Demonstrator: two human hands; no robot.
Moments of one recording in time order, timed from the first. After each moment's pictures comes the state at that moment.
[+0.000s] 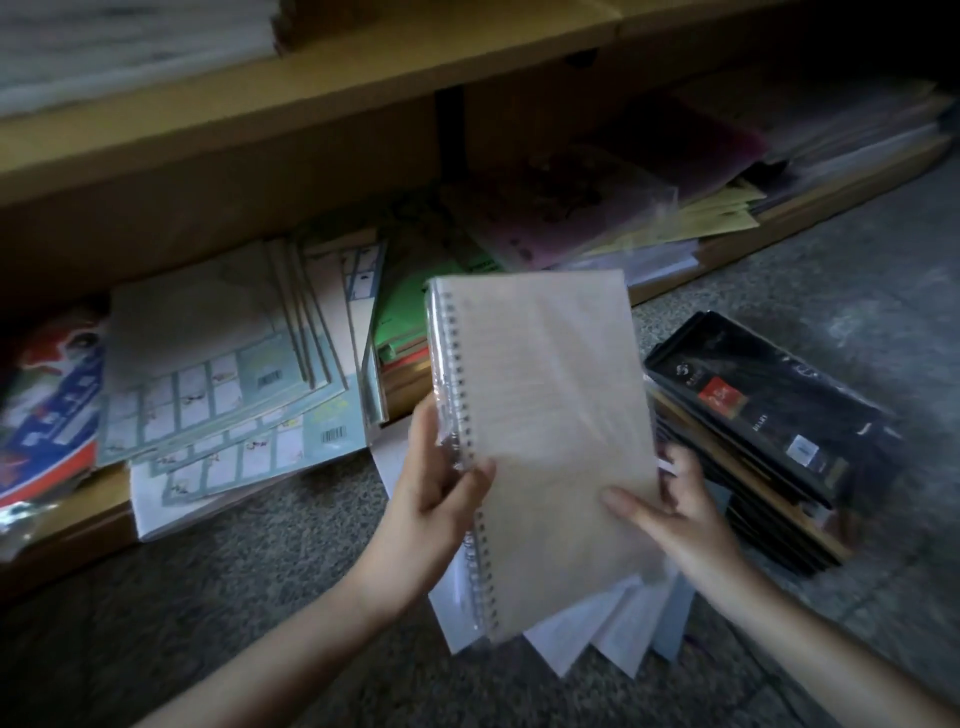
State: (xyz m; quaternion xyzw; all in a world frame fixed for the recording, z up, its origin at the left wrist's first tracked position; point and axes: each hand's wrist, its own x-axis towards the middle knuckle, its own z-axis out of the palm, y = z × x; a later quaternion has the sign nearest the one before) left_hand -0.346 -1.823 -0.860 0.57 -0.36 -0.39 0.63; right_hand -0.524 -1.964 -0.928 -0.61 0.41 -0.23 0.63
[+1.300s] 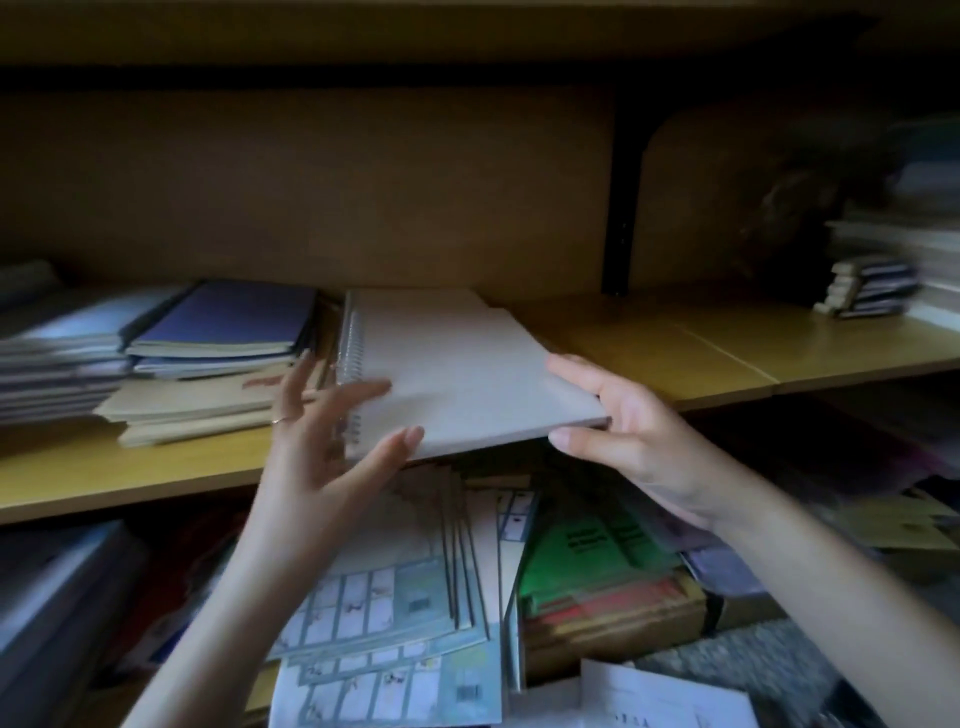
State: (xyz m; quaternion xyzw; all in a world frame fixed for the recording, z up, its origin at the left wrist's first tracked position) left_hand -0.195 -1.764 -0.684 0.76 -0.32 0.09 0.56; right_hand -0.298 -1.989 -0.686 -0.78 0.01 -0.18 0.59
